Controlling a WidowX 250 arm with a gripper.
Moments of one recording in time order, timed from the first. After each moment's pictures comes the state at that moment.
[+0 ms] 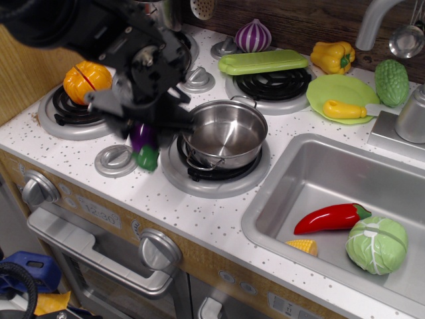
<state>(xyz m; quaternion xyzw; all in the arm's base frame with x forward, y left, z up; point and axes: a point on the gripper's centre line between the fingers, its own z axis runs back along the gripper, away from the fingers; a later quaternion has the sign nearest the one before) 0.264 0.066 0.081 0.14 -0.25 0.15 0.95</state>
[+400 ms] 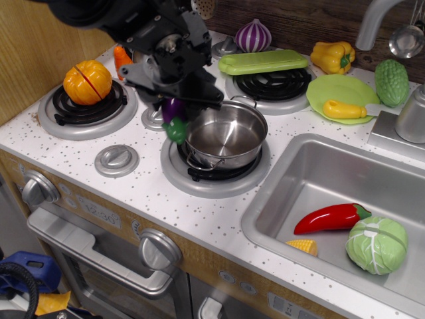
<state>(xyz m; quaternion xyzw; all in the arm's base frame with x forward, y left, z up) 0.313 0.053 0.083 0.10 -0.31 0.12 0.94</state>
